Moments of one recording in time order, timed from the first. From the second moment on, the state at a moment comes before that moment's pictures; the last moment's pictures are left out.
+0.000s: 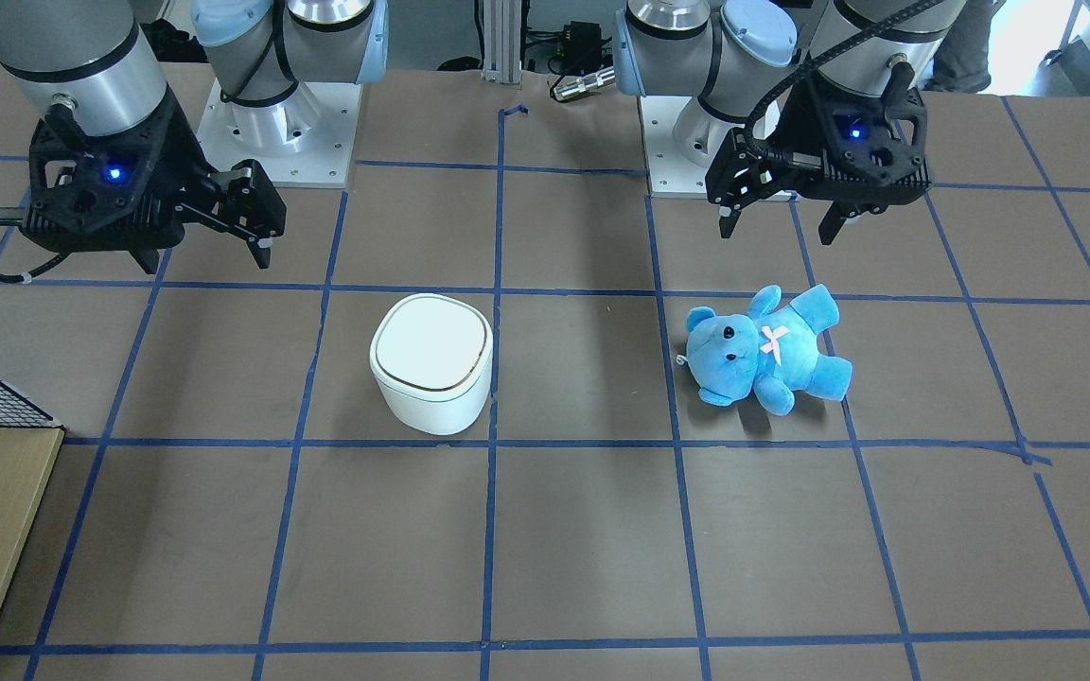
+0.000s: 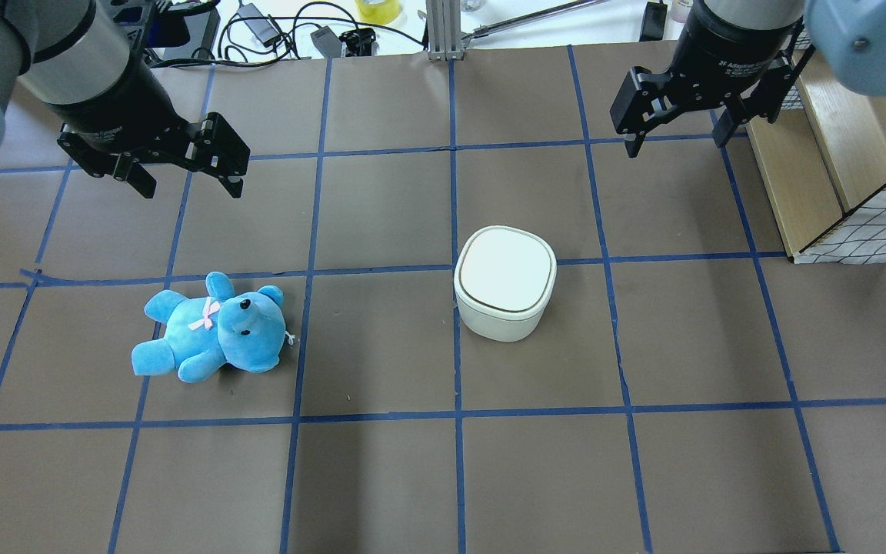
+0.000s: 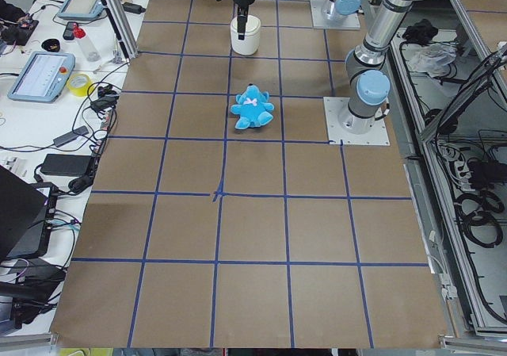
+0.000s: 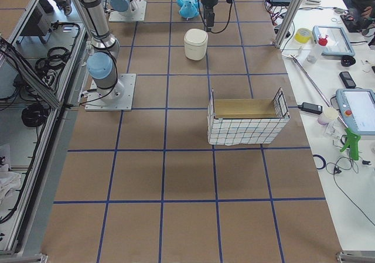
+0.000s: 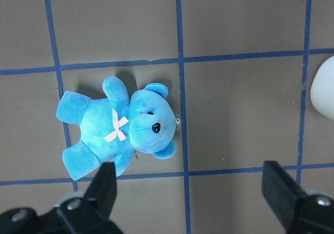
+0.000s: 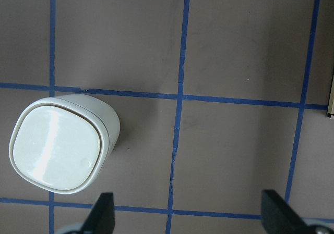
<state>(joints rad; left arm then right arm) -1.54 -1.52 -1.60 -1.55 1.57 0.07 1.57 -1.51 1.49 -1.56 -1.57 -0.08</state>
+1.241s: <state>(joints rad) -1.54 -1.52 -1.60 -1.55 1.57 0.07 1.58 -1.51 1.48 -1.56 -1.57 -0.07</state>
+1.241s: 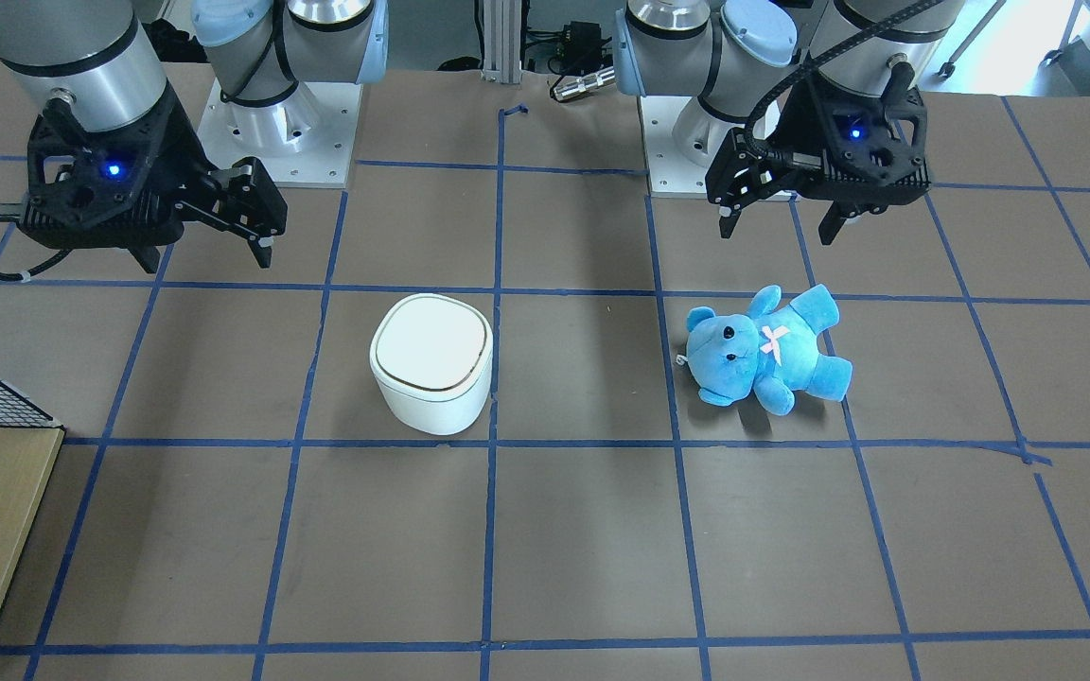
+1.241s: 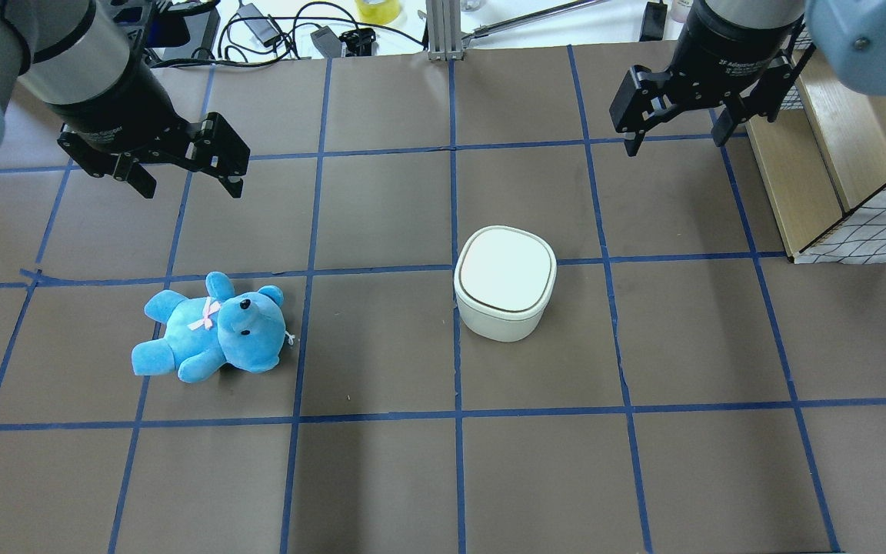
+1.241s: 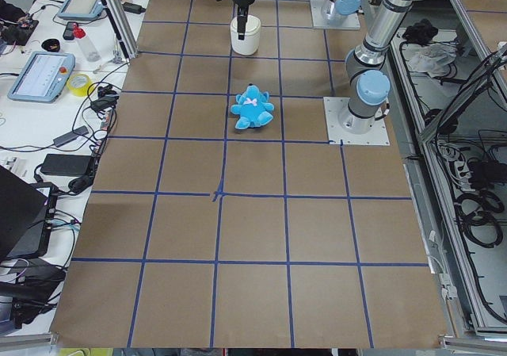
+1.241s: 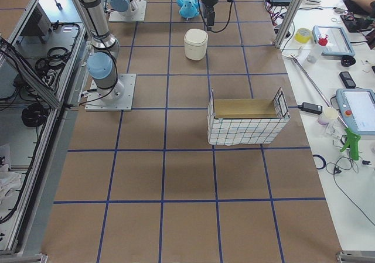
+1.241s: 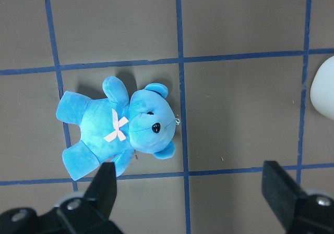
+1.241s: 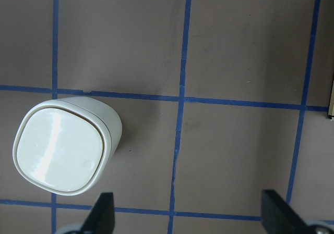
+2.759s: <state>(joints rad) -1.54 -1.52 -1.60 -1.55 1.57 0.07 1.83 -1.45 1.57 -1.68 -1.50 0.27</state>
